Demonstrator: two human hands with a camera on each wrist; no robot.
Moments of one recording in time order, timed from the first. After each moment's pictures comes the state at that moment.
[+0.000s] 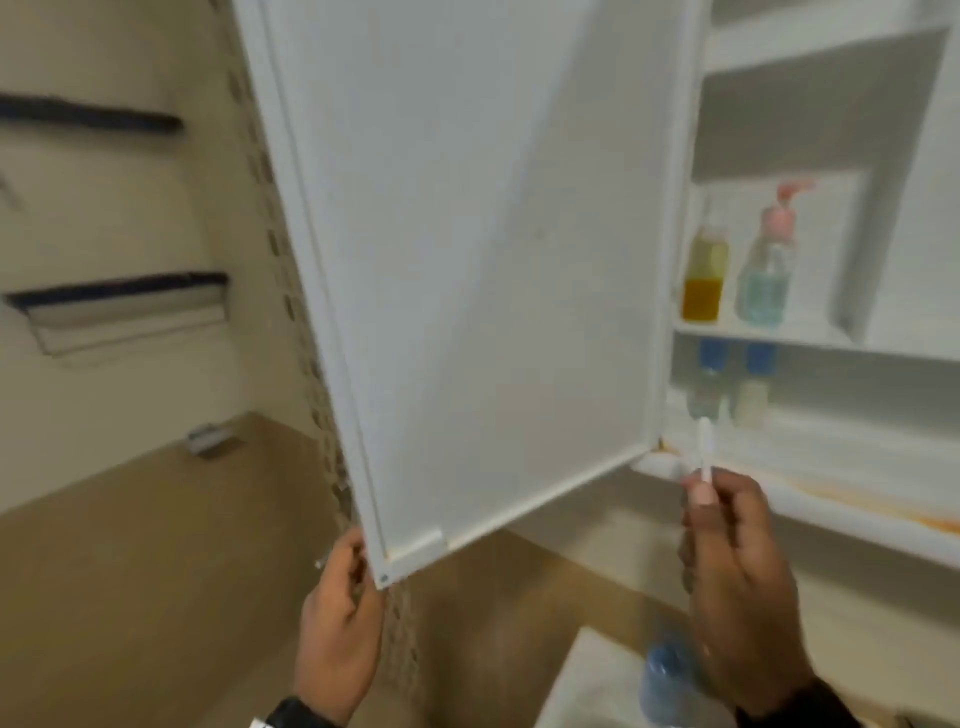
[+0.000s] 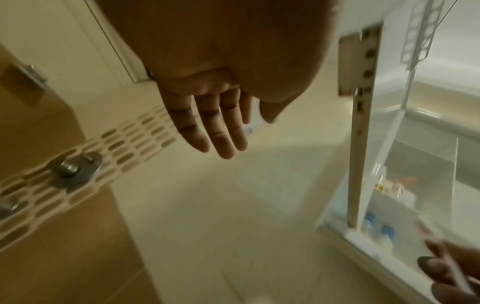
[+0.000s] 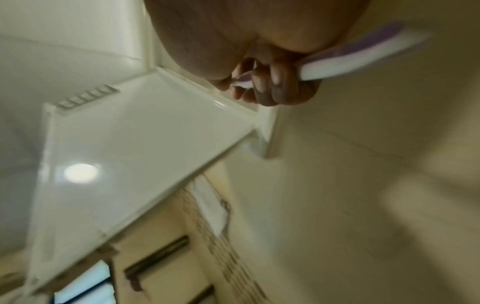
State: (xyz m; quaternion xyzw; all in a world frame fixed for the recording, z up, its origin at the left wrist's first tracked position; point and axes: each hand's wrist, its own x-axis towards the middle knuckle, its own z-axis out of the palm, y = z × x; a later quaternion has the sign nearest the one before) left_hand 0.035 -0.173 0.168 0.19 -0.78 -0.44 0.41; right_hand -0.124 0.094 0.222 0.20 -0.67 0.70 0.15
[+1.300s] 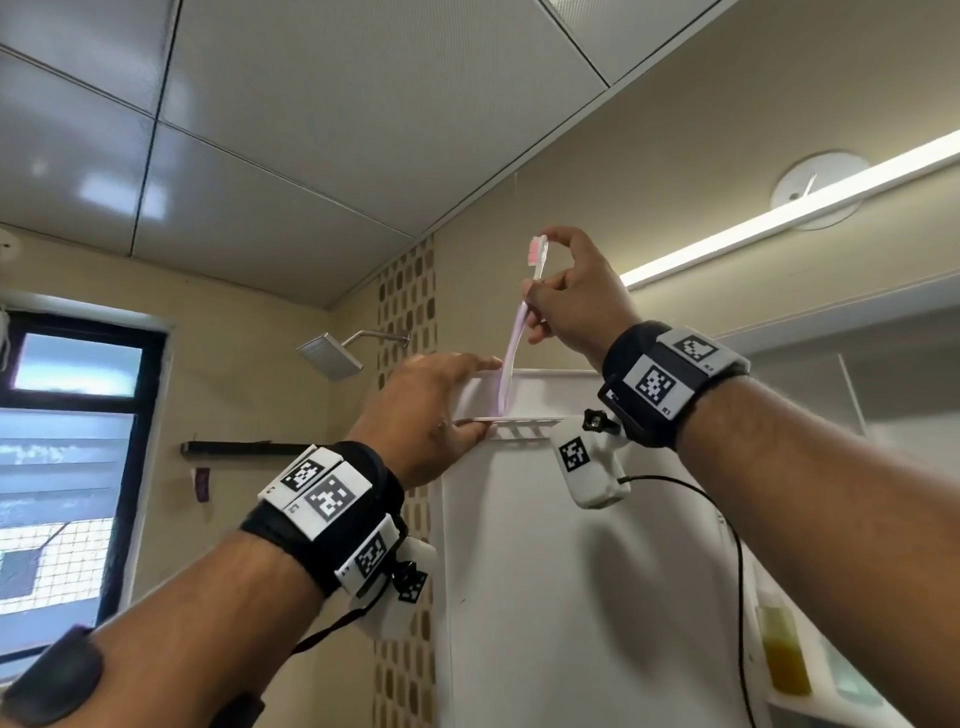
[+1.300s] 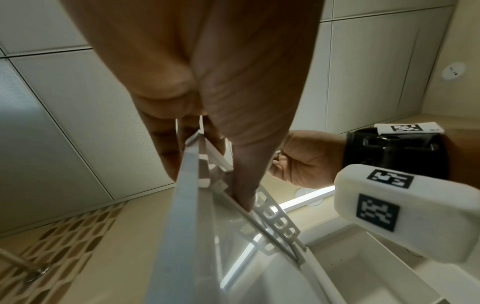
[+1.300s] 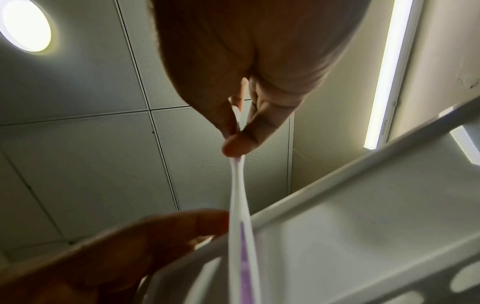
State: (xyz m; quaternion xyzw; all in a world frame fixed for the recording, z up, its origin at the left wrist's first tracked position) left_hand 0.059 -0.125 0.631 0.05 -0.84 0.09 0.53; right_hand -0.087 0.000 0.714 0.54 -0.49 0.64 0.26
